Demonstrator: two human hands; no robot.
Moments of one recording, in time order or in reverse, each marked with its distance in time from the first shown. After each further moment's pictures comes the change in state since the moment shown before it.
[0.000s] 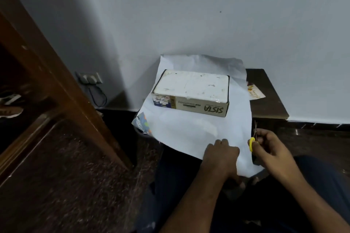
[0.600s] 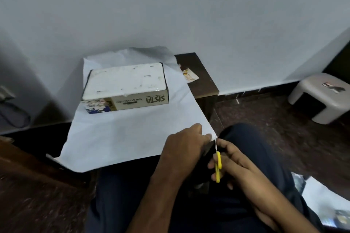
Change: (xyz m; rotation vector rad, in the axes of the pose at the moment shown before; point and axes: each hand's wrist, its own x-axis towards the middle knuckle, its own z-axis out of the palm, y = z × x) left_hand -0.023 0.047 -0.005 -0.086 0.404 0.347; right_hand -0.115 -0.017 -0.040 0.332 -0.092 0.353
